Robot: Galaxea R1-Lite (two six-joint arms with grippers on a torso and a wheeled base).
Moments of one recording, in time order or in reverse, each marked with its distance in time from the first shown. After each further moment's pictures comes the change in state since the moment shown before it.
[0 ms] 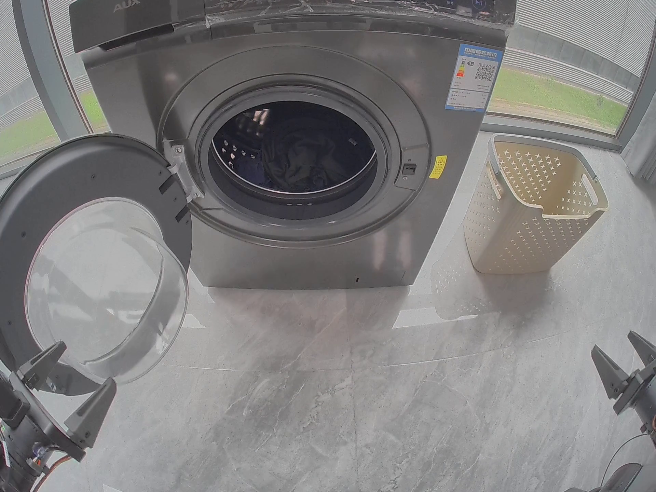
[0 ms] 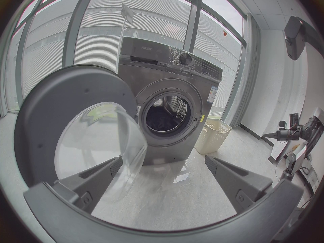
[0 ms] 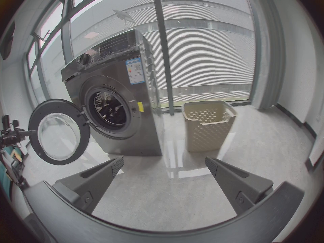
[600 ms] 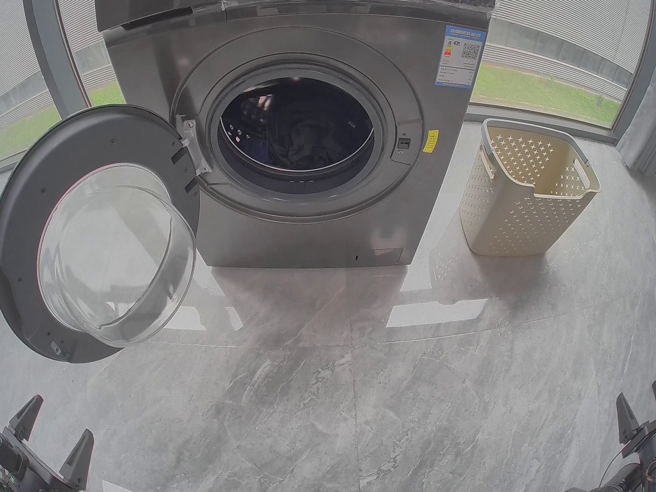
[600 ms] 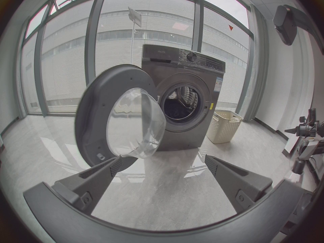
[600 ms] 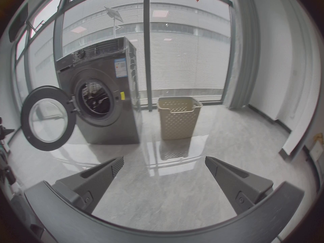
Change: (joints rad) left arm 0.343 -0.508 0.000 0.536 -0.174 0.031; right arm -0.224 -0.593 0.000 0.589 -0.012 -0.049
